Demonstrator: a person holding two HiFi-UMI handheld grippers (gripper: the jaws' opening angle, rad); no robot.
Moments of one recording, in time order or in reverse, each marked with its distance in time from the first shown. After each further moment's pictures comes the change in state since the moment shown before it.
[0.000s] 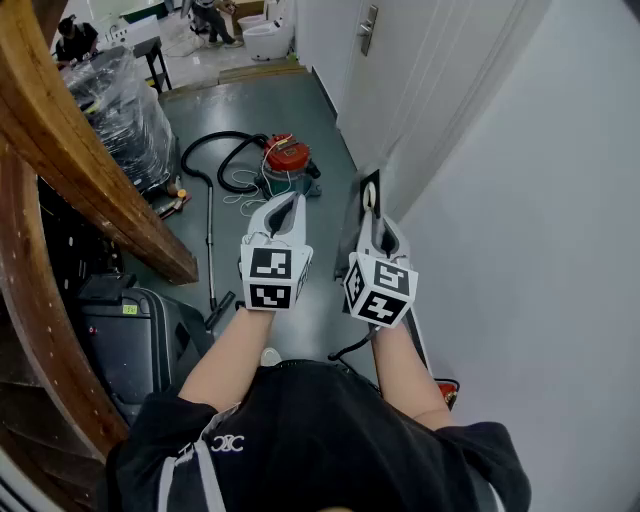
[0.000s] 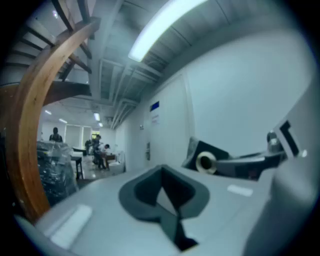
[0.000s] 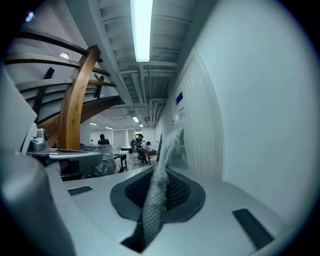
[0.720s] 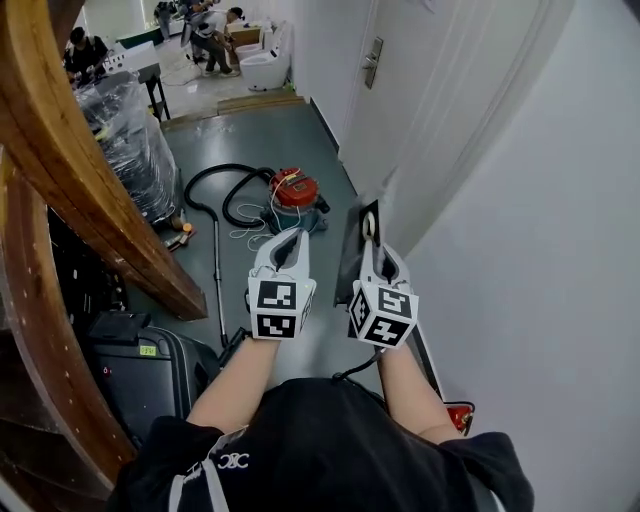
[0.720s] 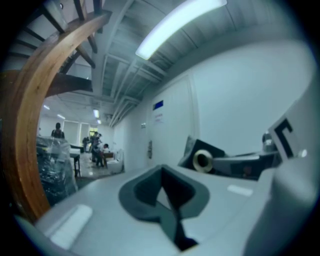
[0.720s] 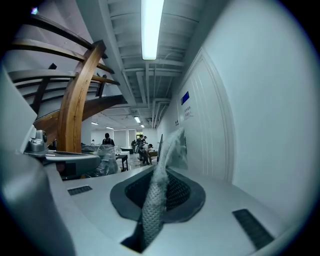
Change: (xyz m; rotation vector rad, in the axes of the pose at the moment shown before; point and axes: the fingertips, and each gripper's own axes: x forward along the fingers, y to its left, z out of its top) left arm -0.008 0.081 -0.019 -0.029 0.014 -0.040; right arm 0.039 0.074 -0.007 -0.011 -0.008 0.002
